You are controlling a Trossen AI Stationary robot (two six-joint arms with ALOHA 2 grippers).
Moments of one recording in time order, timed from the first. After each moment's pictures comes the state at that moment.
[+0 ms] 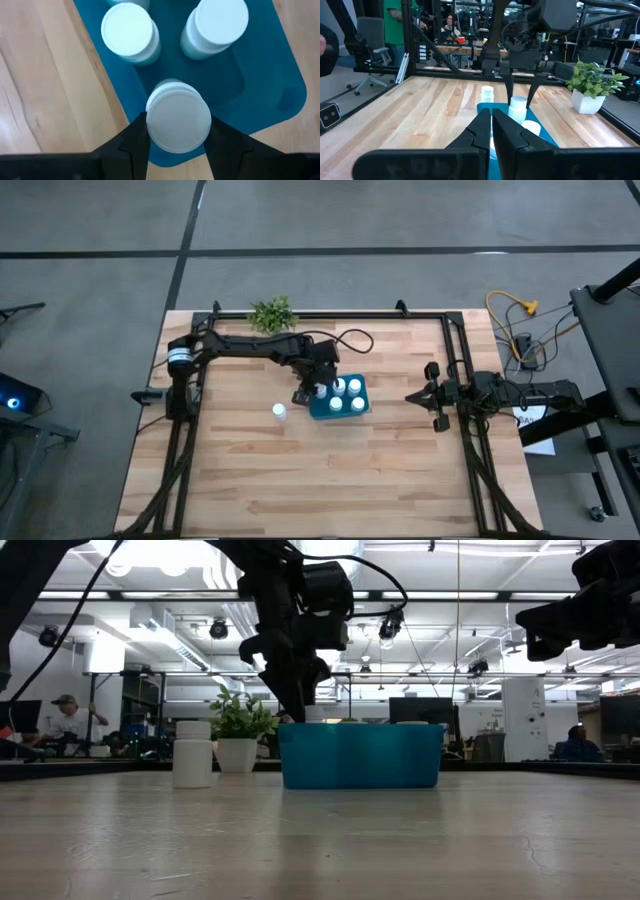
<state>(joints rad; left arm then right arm) 0.19 1.91 1.55 -0.88 0.10 0.48 0.05 0.03 0.03 0.00 -0.02 -0.02</state>
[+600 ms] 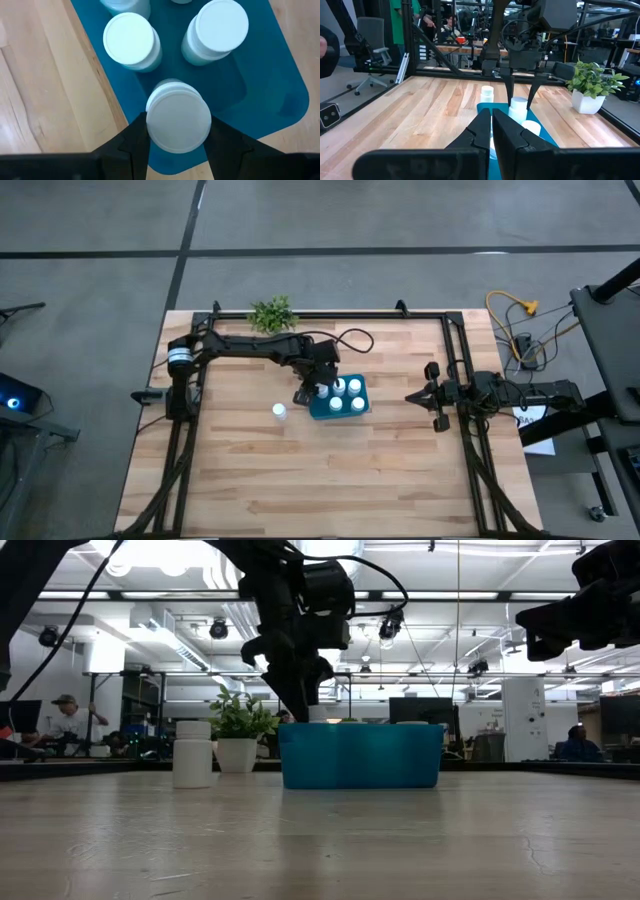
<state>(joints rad) 0.19 1.91 1.55 -0.85 0.10 0.49 0.05 0.03 0.03 0.00 -0.02 -0.02</state>
